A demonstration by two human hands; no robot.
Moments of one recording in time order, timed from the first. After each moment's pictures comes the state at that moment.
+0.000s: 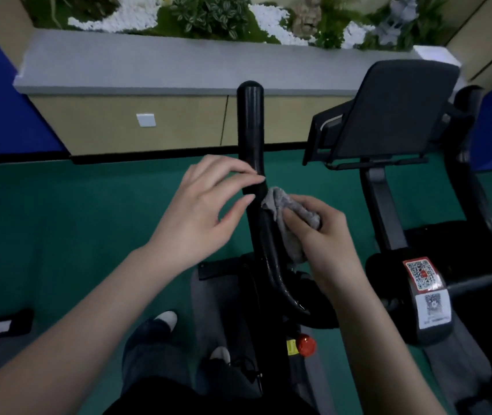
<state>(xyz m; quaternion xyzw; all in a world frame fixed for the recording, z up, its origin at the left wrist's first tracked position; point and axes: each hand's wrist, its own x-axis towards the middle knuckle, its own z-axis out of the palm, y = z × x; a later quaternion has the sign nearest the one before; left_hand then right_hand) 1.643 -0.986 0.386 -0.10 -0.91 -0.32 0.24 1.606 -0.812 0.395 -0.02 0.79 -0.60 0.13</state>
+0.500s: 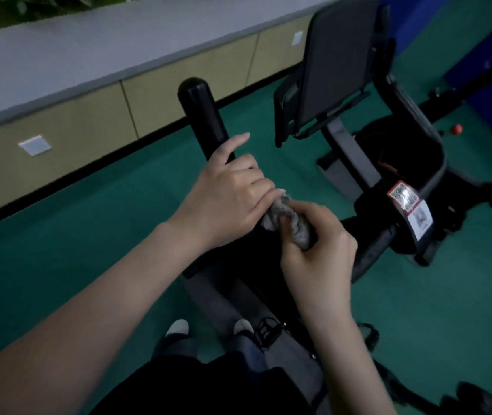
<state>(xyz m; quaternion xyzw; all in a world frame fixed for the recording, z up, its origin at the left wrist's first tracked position) 1.571 -0.993 0.385 -0.39 -0.88 -0.15 0.20 1.672 -0.875 0.407 0.13 0.91 -0.35 -0.18</state>
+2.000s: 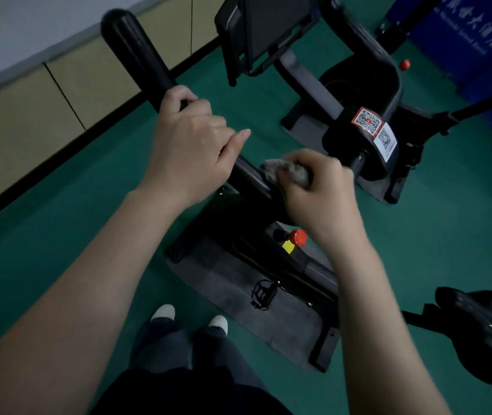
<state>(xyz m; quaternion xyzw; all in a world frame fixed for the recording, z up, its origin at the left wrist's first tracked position) 1.565 -0.987 0.365 -0.37 -0.88 -0.15 0.26 1.679 -0.855 0.408 0.23 0.92 -0.30 -0.11</state>
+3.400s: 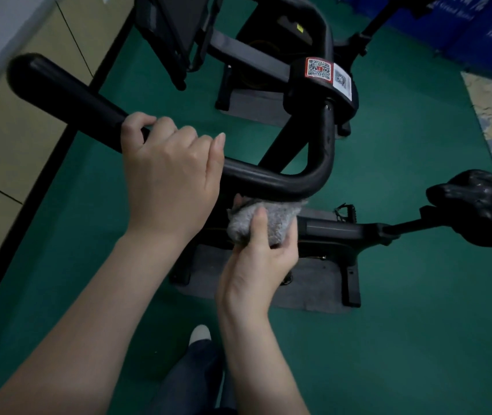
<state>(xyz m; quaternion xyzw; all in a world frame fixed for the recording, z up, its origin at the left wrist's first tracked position) 1.557 -0.997 0.362 -0.45 -0.83 -0.17 0.28 1.655 -0.998 0.336 0.49 0.24 -0.65 -0.53</state>
